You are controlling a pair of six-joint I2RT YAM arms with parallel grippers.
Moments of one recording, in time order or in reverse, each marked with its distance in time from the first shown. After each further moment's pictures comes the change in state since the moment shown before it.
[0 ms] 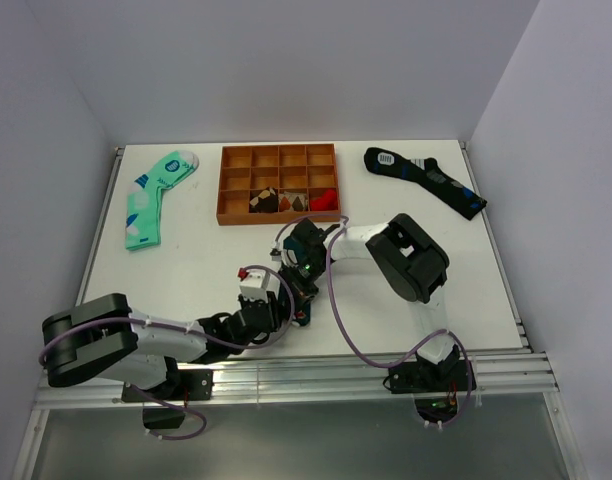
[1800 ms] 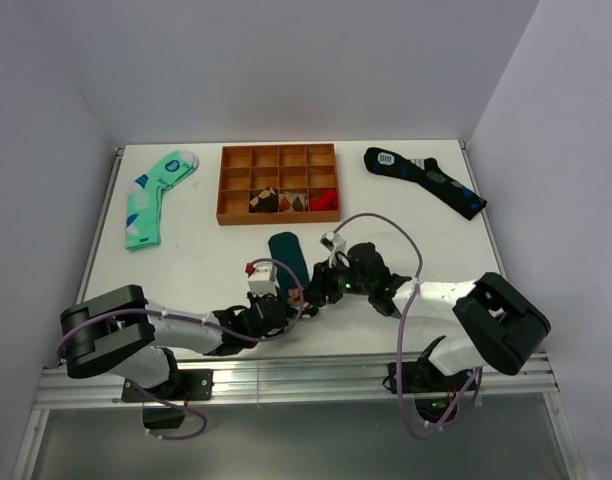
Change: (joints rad) left arm -0.001 0.113 0.137 -0.121 -0.009 -0.160; right arm -0.029 -0.668 -0.750 0.938 0.463 0.260
